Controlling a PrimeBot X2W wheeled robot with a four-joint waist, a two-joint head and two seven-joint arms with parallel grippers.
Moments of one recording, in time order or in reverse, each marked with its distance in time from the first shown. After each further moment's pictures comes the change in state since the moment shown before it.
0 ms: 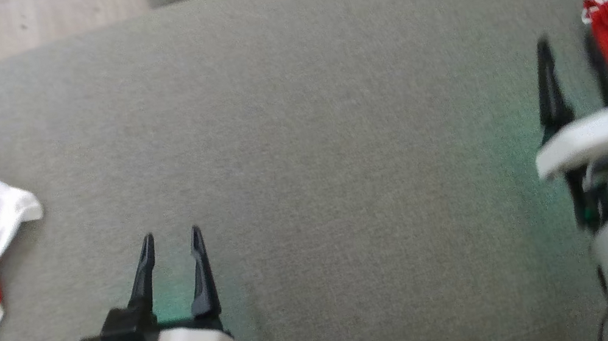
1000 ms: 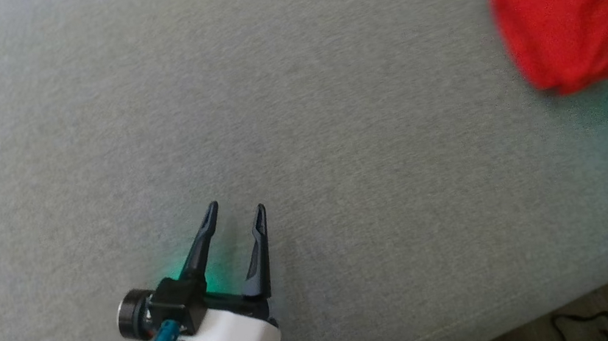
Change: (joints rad) left arm -0.052 0.001 -0.159 -0.005 -0.005 -0.087 0.000; right arm -0.380 -0.350 0.289 0.552 0.069 0.000 0.025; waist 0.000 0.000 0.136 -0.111
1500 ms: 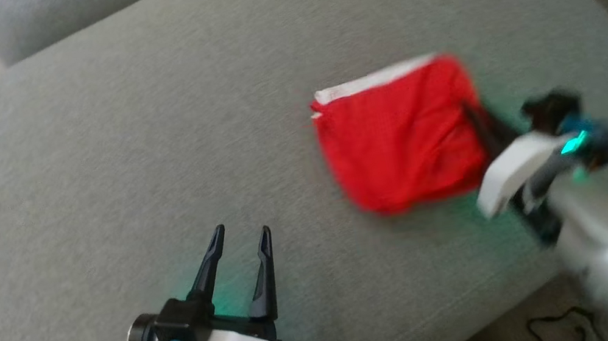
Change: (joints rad) left arm 0.057 -0.001 -0.020 -0.008 -0.045 0.010 0.000; right arm 0.336 0.305 0.214 -0.274 0.135 0.000 -0.021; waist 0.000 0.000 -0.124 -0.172
